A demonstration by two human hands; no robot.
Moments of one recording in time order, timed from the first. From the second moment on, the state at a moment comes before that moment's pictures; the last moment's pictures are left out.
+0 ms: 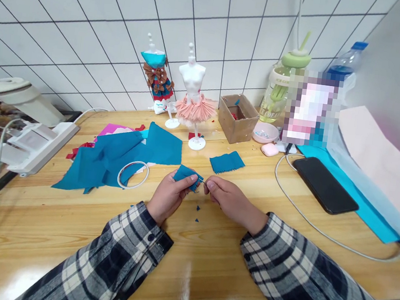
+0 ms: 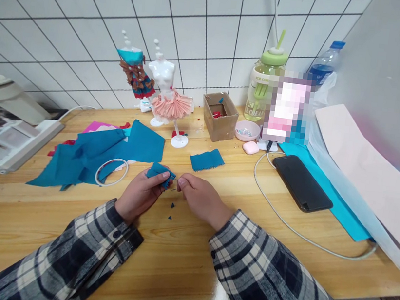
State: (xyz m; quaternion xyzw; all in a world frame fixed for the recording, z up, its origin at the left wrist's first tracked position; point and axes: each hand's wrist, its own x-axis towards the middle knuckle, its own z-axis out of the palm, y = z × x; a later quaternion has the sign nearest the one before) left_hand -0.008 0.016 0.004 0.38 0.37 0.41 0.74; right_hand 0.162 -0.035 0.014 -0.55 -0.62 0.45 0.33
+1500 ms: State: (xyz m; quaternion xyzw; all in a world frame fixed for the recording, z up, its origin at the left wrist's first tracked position) left_hand -0.005 0.011 -0.001 0.52 0.42 0.40 0.62; right_hand 0.153 -0.033 0.007 -0.60 -0.47 0.50 0.41
